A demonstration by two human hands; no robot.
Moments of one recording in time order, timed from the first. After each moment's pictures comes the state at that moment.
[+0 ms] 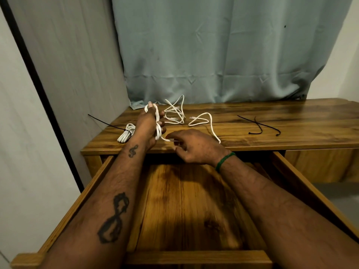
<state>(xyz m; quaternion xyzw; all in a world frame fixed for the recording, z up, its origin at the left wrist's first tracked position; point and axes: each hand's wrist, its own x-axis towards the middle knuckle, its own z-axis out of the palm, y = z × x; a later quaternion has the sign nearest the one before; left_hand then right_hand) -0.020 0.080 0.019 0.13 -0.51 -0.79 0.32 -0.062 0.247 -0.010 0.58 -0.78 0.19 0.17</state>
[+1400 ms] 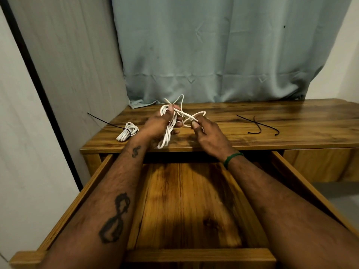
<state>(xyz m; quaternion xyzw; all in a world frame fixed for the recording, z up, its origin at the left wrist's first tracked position) -0.009 0.100 0.016 0.02 -0.67 -0.71 0.21 -0.102 0.261 -0.022 0.45 -0.78 0.40 0.16</state>
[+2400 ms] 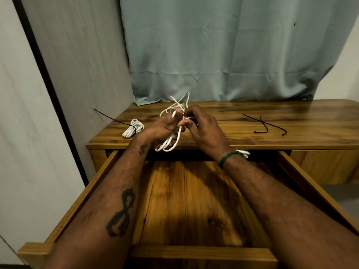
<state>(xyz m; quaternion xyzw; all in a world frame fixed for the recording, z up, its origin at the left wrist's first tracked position) 0.000 0.083 0.007 0.03 -0.85 -0.49 0.19 -0.066 0.242 -0.007 0.53 -0.66 0.47 0.26</state>
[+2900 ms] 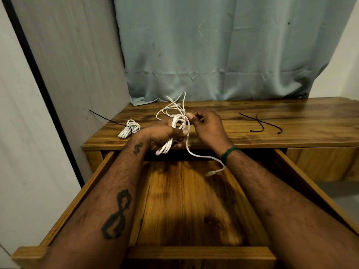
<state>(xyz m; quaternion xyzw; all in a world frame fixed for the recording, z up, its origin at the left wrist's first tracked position) -0.004 0.097 0.002 0.04 -0.77 -0.63 0.08 -0.087 0.244 -0.003 0.38 -0.74 0.53 0.18</state>
